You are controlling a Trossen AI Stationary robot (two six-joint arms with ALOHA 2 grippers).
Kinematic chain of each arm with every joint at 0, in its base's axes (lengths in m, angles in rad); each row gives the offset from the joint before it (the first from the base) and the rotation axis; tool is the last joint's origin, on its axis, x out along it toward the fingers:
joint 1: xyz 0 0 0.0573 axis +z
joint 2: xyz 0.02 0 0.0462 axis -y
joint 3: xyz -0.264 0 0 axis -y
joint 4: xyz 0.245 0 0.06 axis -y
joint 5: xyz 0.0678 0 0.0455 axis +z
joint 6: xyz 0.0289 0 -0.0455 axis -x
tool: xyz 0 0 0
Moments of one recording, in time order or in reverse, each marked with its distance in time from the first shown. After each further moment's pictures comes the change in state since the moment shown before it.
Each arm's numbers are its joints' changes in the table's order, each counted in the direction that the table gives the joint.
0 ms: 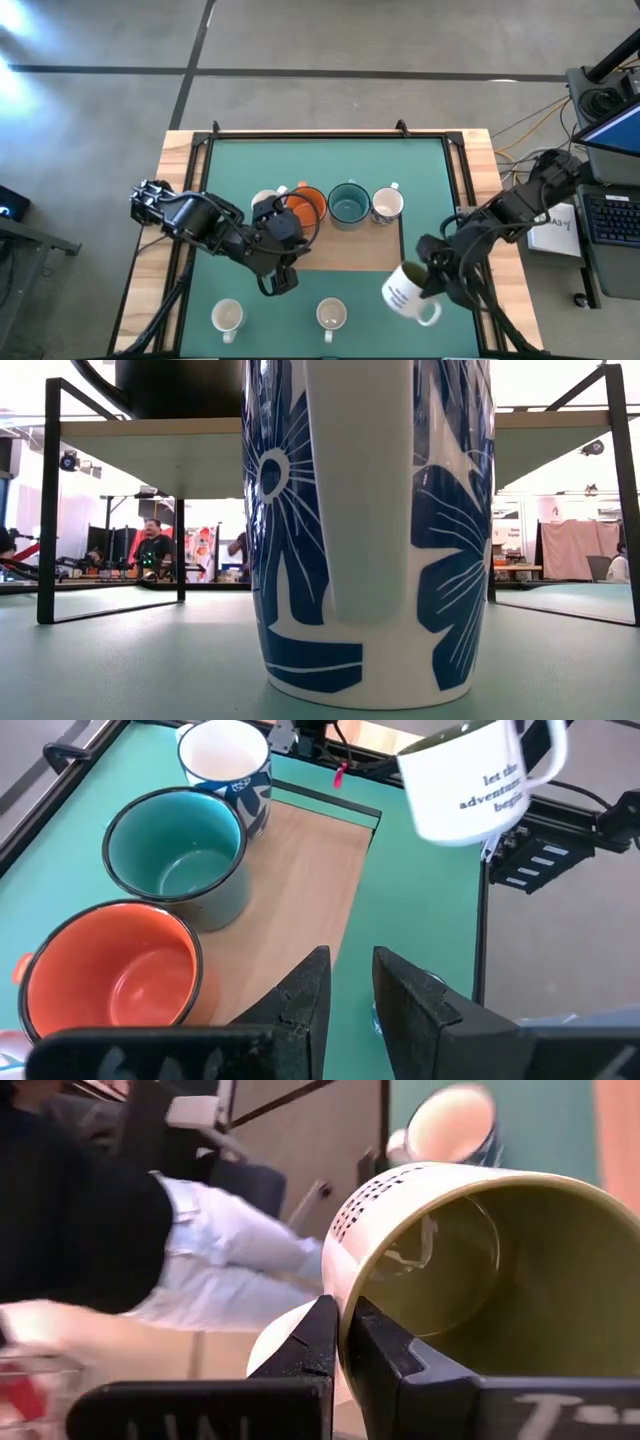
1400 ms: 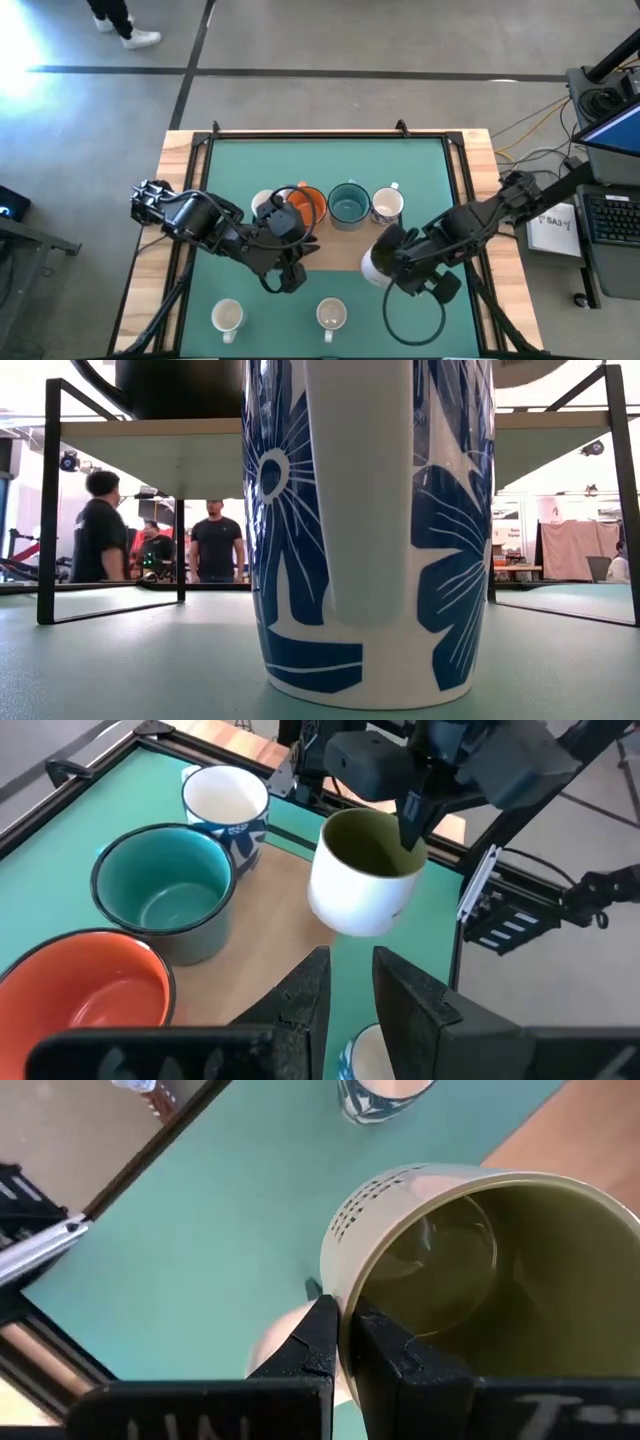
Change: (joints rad) left arm 0.001 -0.002 0.000 0.113 0.054 0.081; right arm -0.094 -0.481 0.584 -0.717 -0.133 1.104
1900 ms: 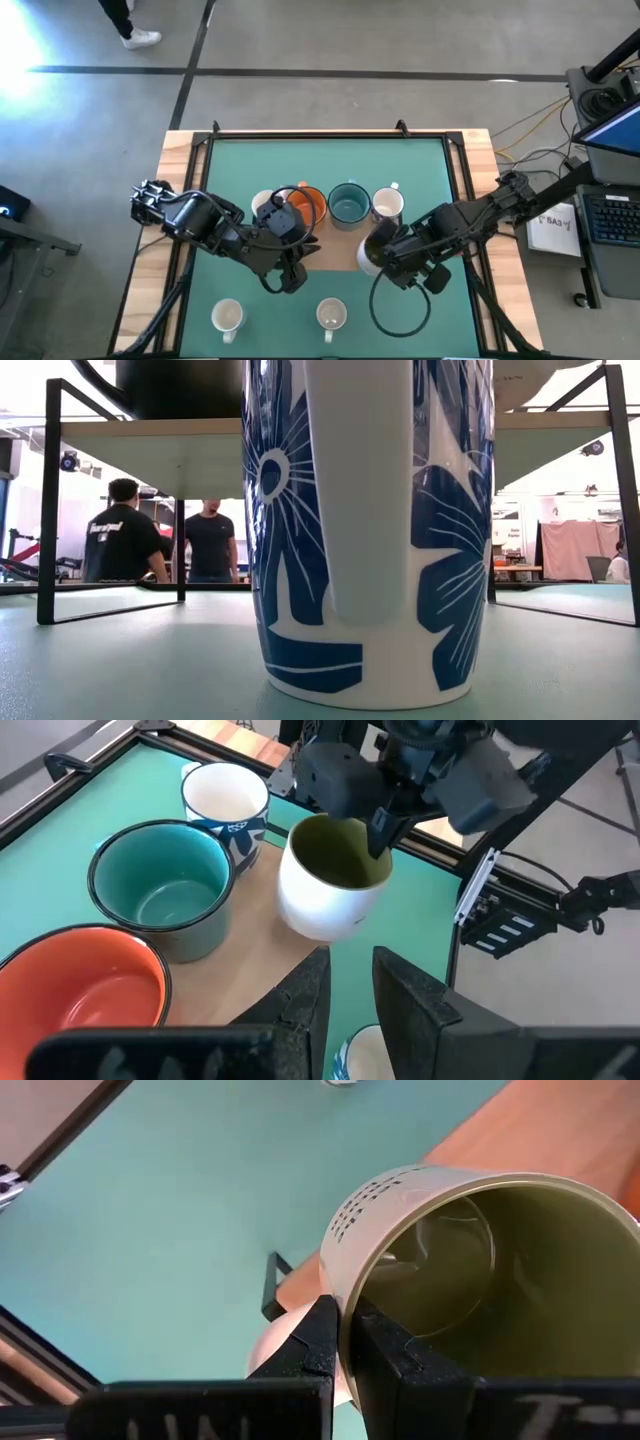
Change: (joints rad) left arm 0.000 -0.001 -0.002 0.003 0.001 0.019; right arm -0.043 -0.025 -0.020 -0.012 -0.056 0.089
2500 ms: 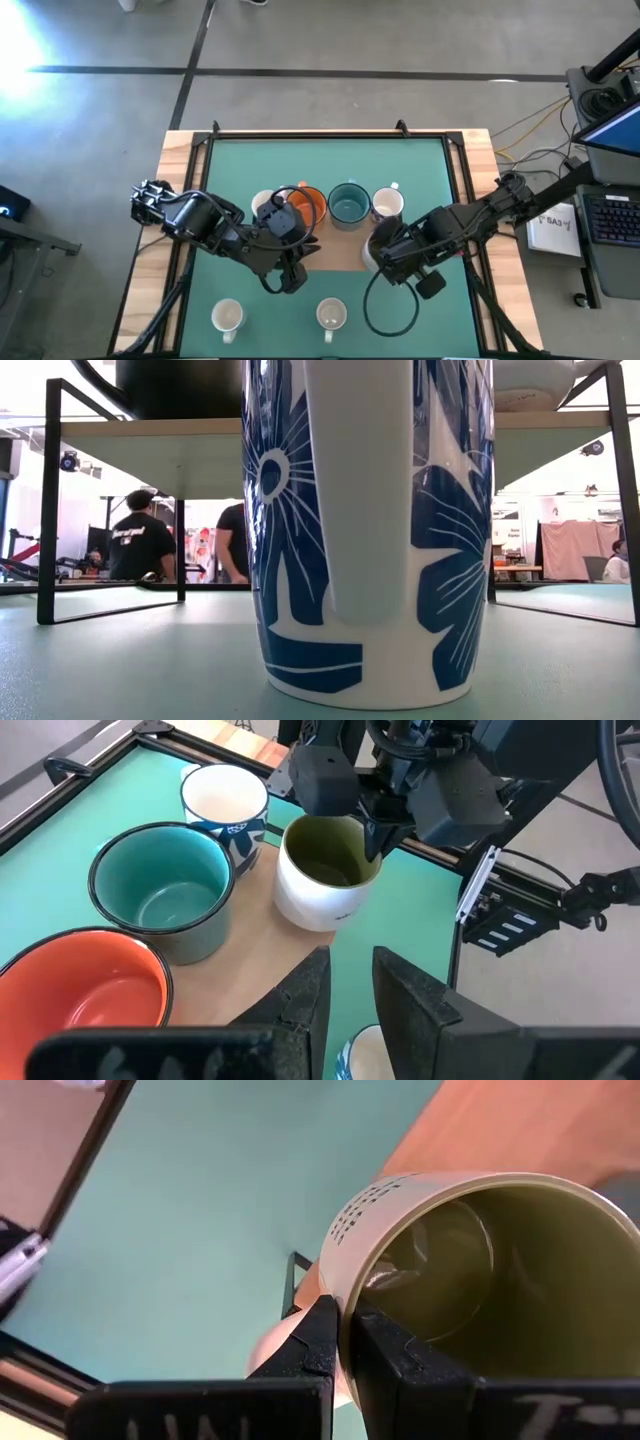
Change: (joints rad) left arm 0.000 -0.001 0.000 0.001 -0.001 -0.015; right arm 0.000 -0.013 -0.033 0.001 0.006 -0.257
